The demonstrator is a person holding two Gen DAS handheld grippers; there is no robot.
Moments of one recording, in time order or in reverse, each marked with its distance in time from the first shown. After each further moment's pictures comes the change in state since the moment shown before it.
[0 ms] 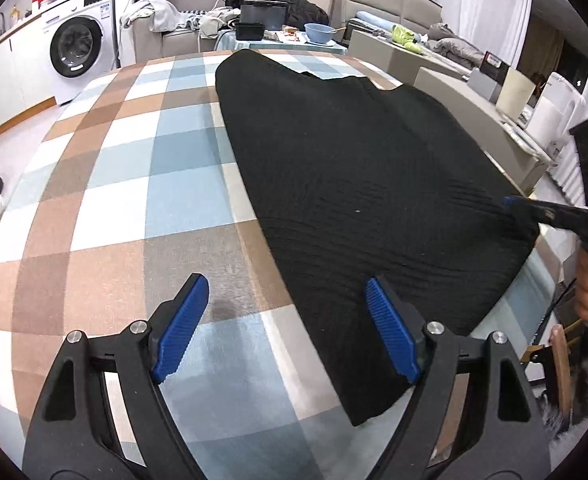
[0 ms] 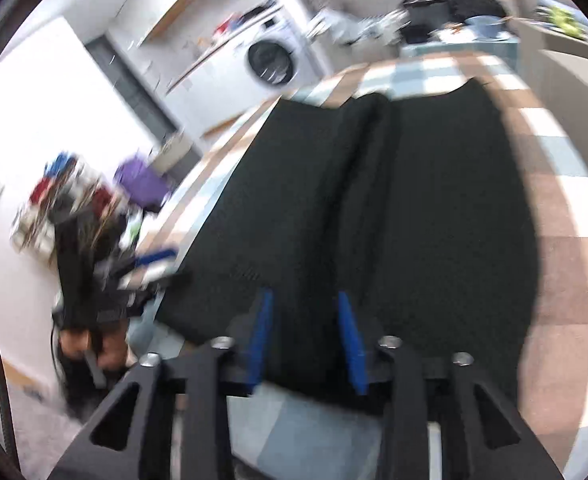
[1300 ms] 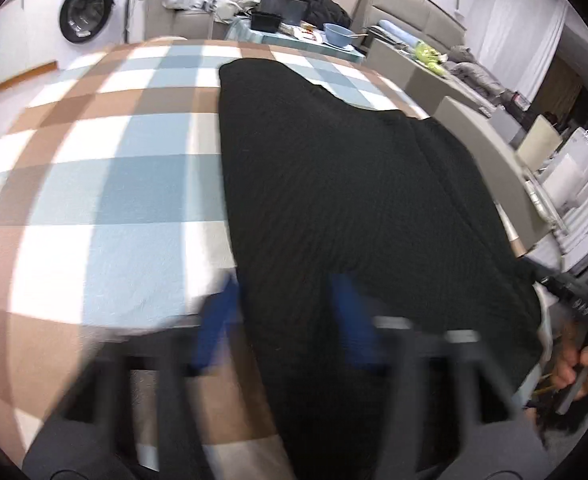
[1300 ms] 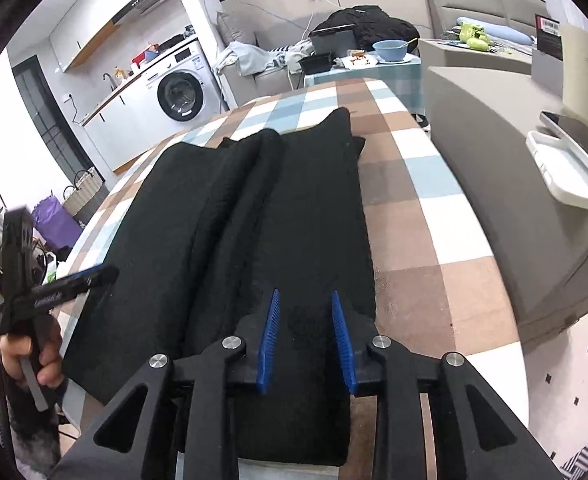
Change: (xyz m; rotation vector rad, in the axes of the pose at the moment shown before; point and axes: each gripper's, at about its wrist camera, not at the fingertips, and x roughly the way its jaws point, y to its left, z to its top) left arm 0.072 0.000 0.072 -0.157 0.029 -0.046; right arm -0.027 -0.046 0.018 0.065 -0.092 -0.326
